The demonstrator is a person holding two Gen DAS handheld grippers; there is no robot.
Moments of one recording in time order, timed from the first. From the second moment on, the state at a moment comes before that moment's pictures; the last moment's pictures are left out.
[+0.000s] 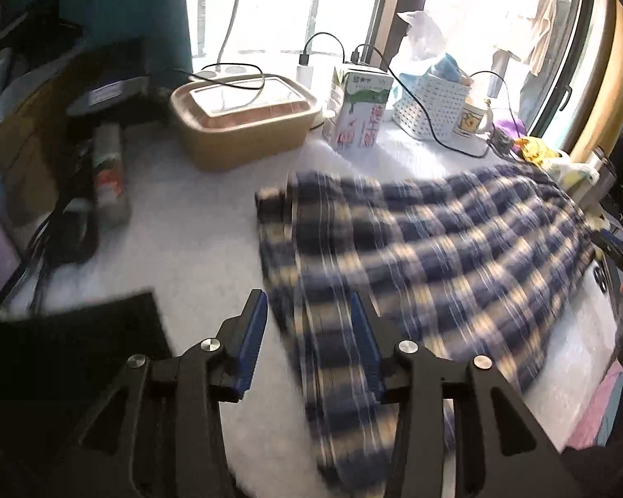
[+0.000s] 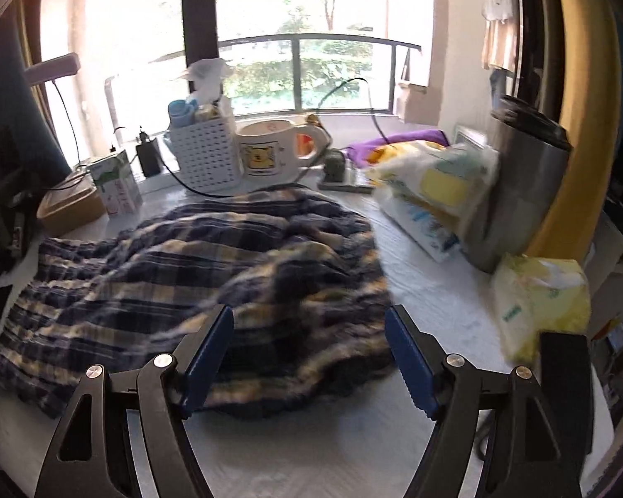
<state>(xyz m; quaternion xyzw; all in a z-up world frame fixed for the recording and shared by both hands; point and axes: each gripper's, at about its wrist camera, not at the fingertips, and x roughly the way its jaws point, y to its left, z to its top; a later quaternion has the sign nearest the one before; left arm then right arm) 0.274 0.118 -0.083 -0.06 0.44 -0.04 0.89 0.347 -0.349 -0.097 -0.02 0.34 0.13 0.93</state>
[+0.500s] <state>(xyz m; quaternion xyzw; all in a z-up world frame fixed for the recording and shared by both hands) 0.360 0.118 -0.116 -0.06 0.44 -0.06 0.89 0.377 -0.336 -0.108 -0.01 0.35 0.14 0.93</state>
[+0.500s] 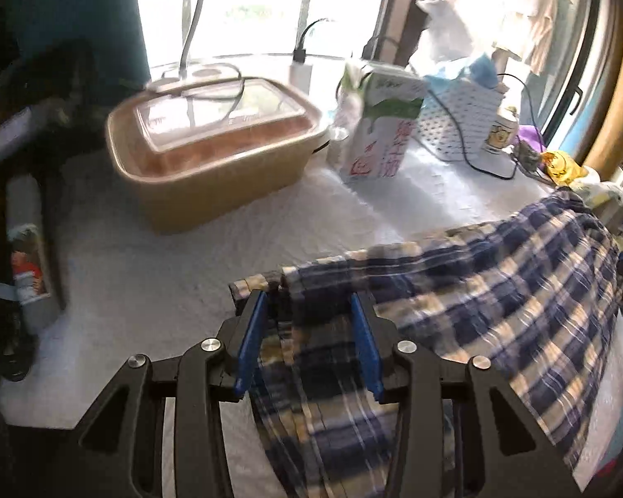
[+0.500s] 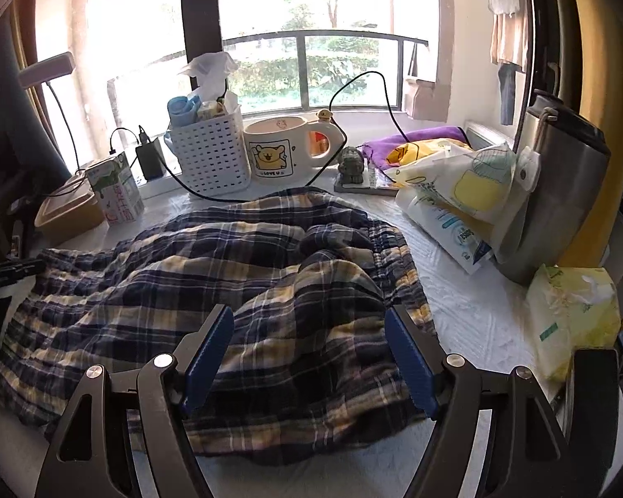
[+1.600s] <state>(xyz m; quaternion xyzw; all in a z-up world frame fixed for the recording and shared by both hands) 0.338 0.098 -0.124 -0.04 0.46 -0.05 0.88 0.457 -0.270 -0.121 -0.06 0.40 0.20 0.89</state>
